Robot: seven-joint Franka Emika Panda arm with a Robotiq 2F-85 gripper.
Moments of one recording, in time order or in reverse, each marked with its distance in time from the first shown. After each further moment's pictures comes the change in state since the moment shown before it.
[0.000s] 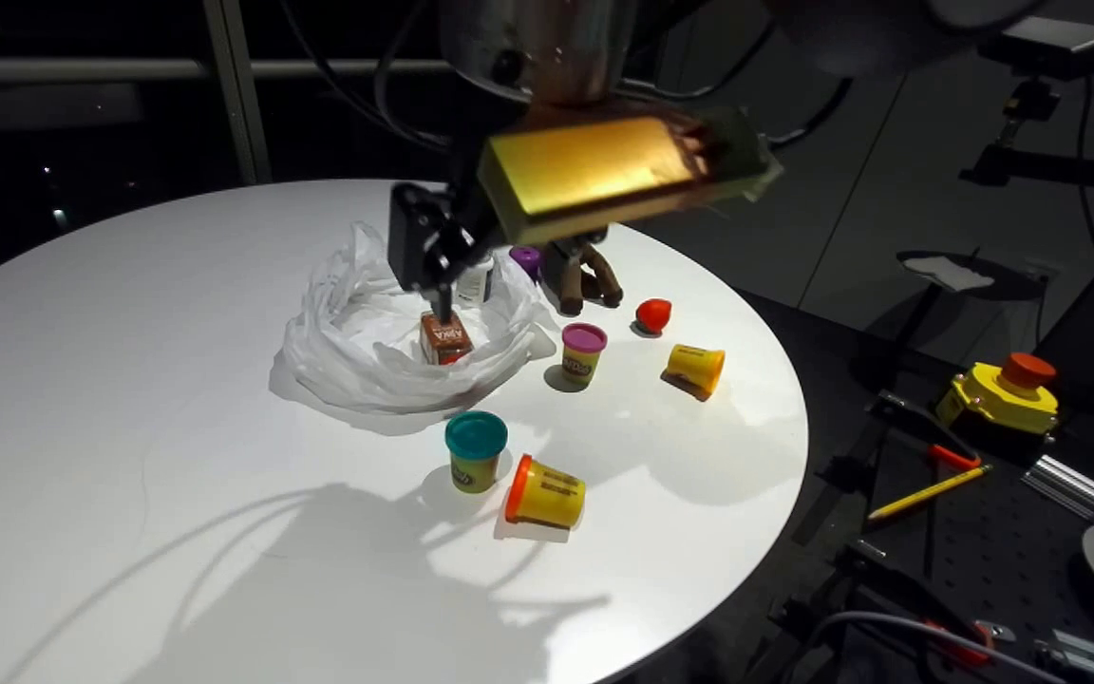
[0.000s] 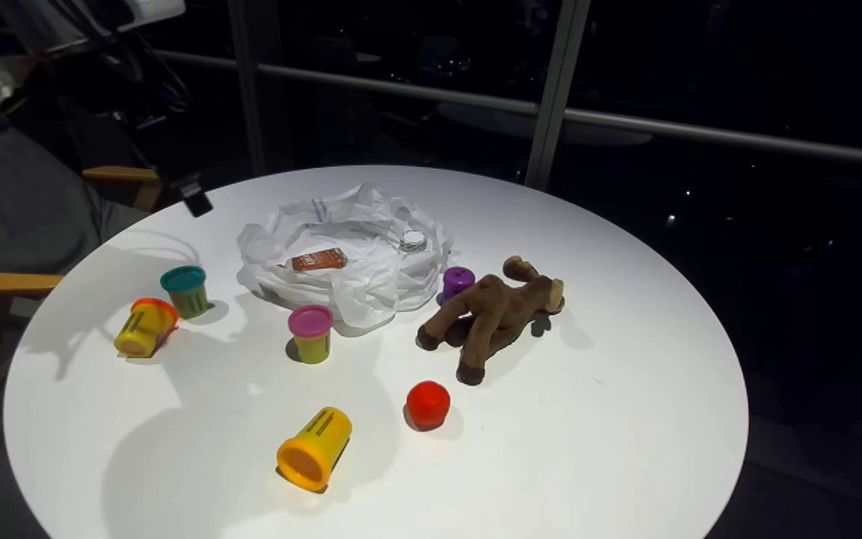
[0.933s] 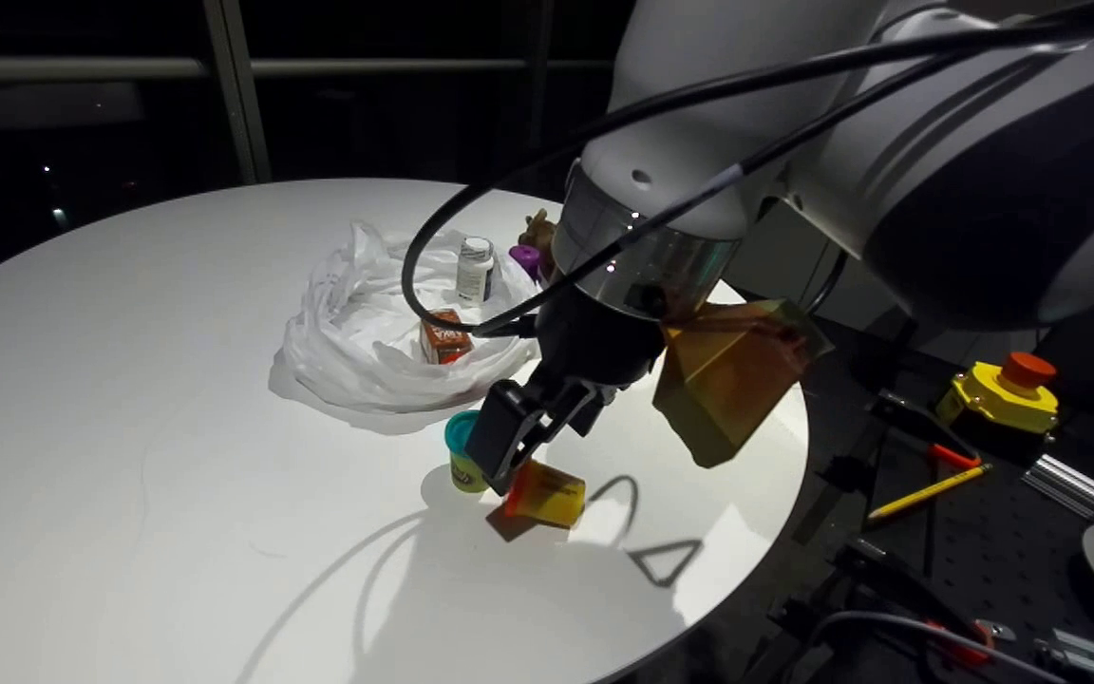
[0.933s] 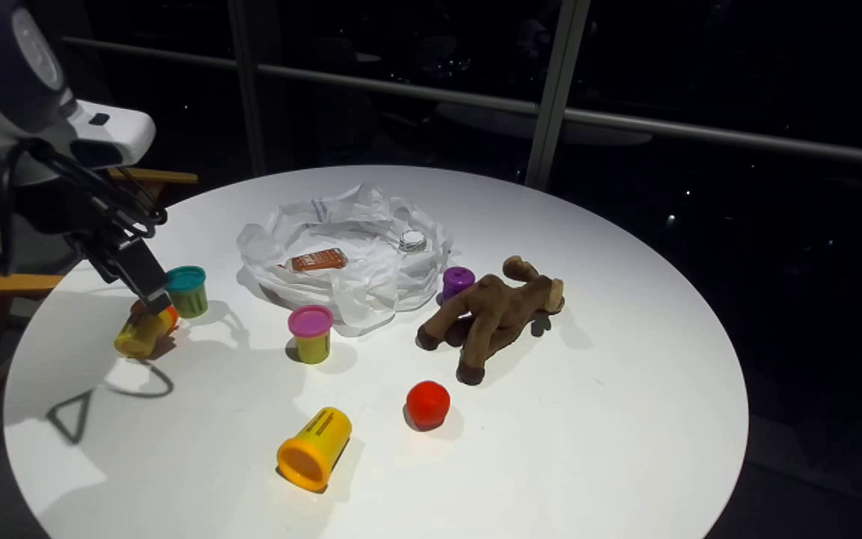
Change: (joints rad) arm -0.109 0.119 0.070 -0.201 -0.087 0.453 -0.143
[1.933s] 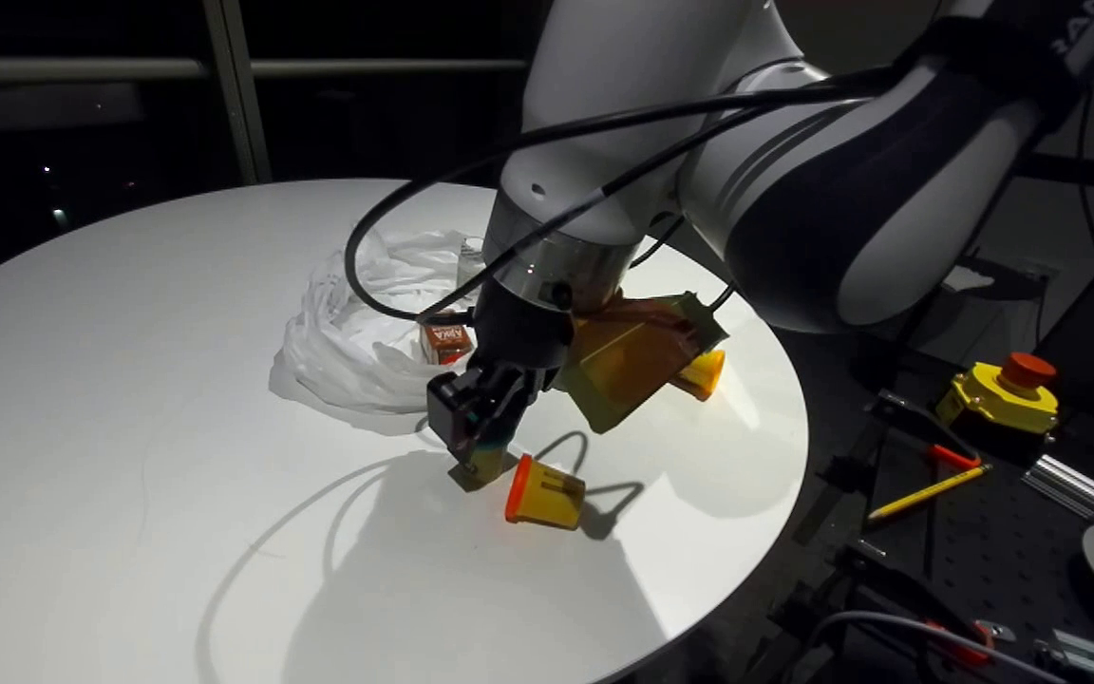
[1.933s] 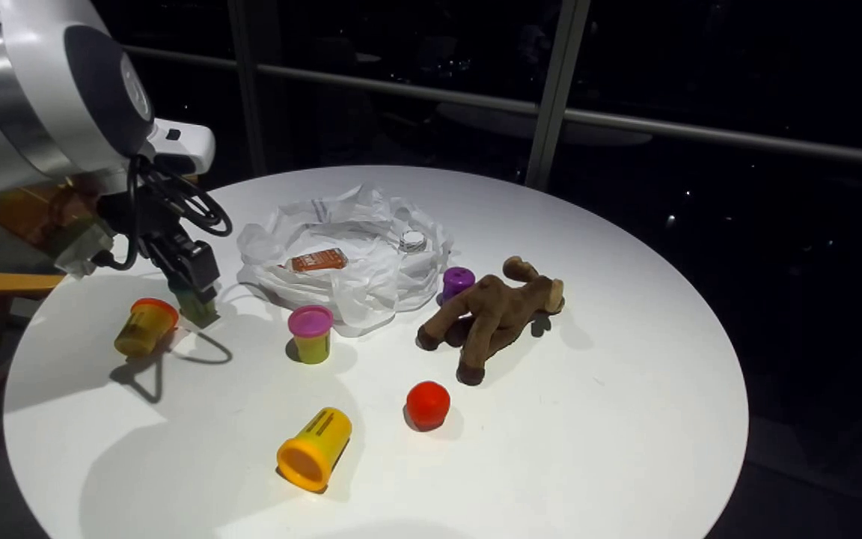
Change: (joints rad) arm -0.065 0.142 0.005 0.156 -0.003 0.015 -0.087
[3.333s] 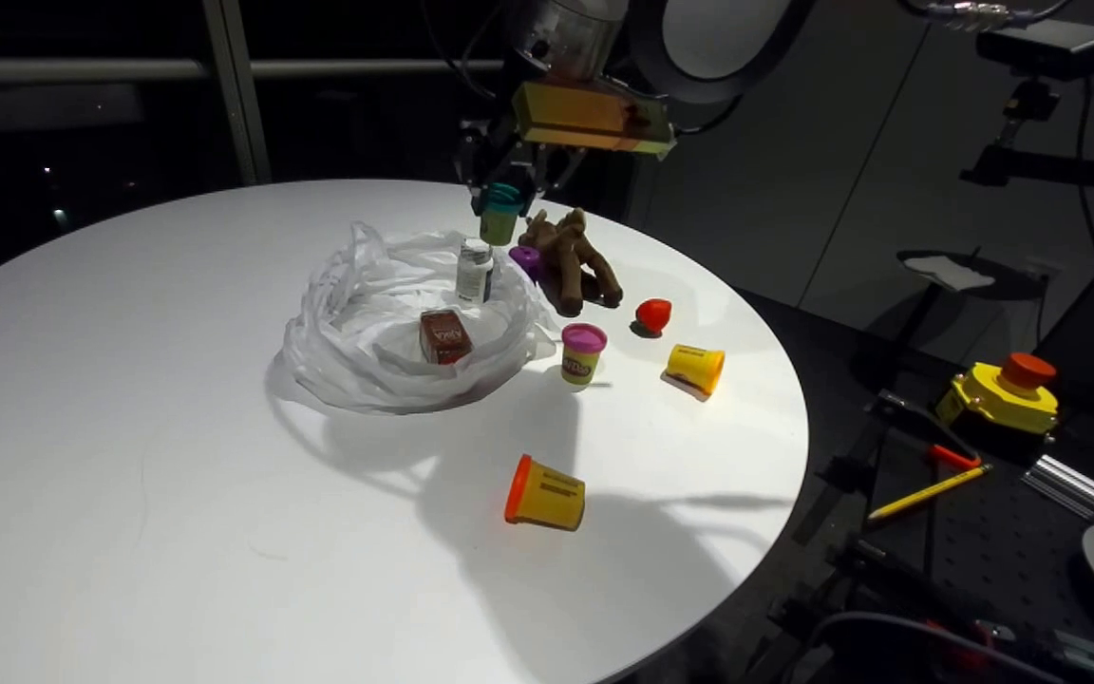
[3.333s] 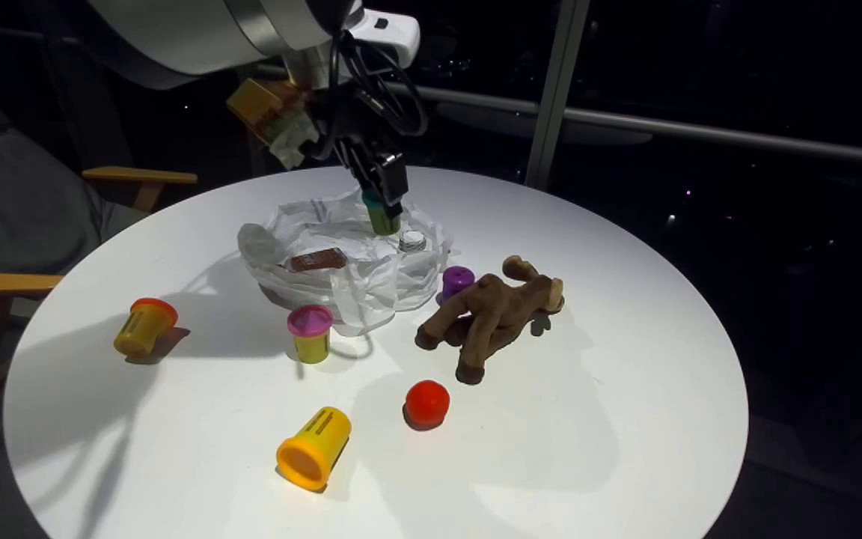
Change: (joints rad) arm -0.223 -0.083 -0.093 0.204 0.144 -0.143 -0.049
